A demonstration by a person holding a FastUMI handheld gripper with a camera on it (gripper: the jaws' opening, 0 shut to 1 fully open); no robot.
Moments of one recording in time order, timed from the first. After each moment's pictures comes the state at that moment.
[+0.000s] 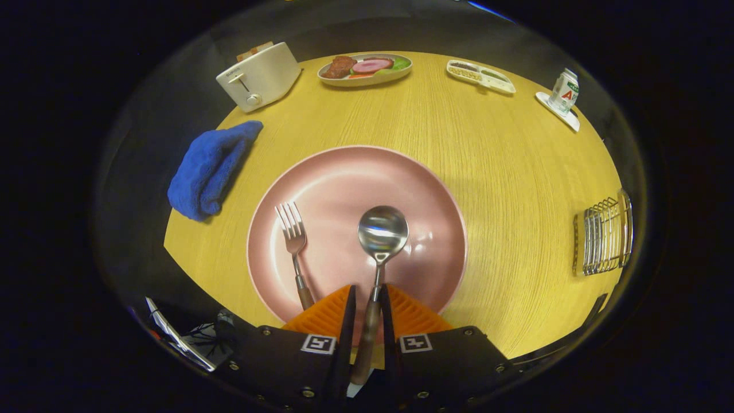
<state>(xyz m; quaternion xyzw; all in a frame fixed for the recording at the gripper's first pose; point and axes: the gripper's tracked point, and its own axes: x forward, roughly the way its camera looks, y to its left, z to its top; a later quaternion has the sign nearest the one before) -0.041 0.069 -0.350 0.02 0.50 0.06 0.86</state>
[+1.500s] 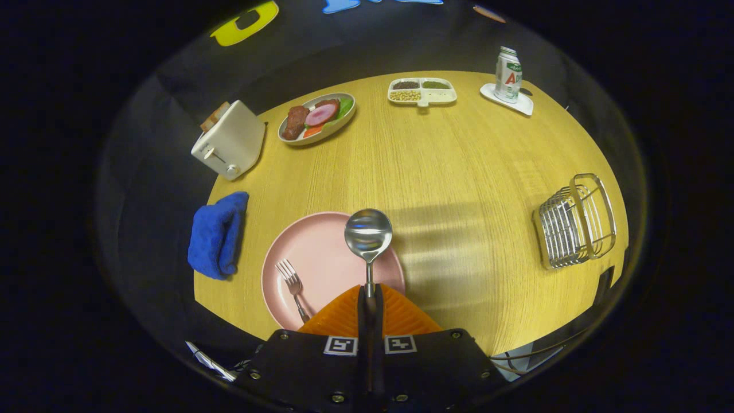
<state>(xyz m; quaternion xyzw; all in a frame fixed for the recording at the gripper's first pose) -0.015 0.010 -0.271 0.13 0.42 0.00 0.90</state>
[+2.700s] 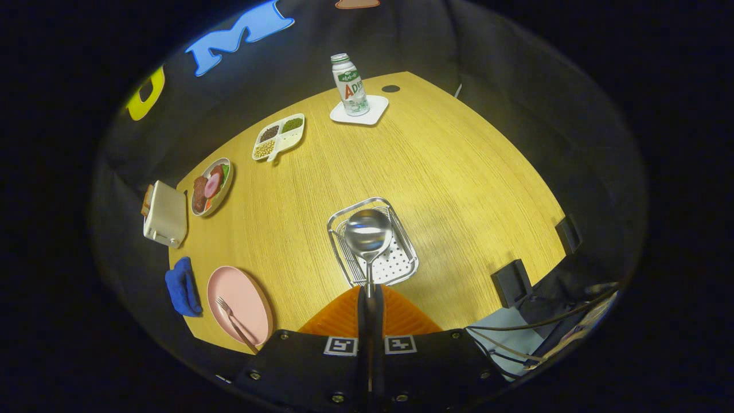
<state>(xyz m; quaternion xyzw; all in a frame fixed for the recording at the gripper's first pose) -0.085 -0.198 -0.237 0.21 0.43 -0.16 0.86</state>
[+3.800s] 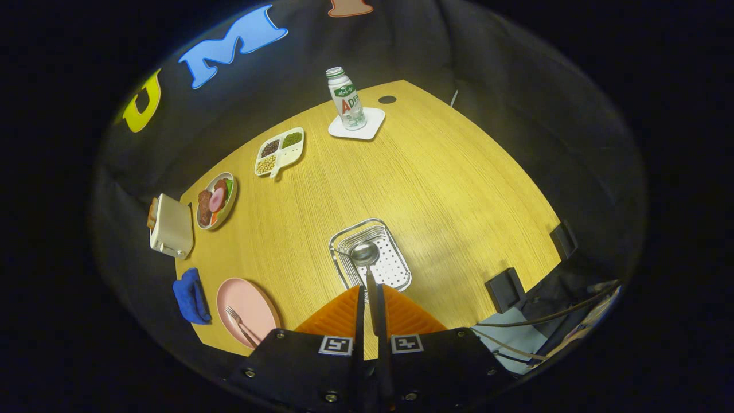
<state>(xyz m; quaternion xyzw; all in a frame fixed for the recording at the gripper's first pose) -0.079 -0.207 -0.203 0.22 0.40 -0.16 0.88</state>
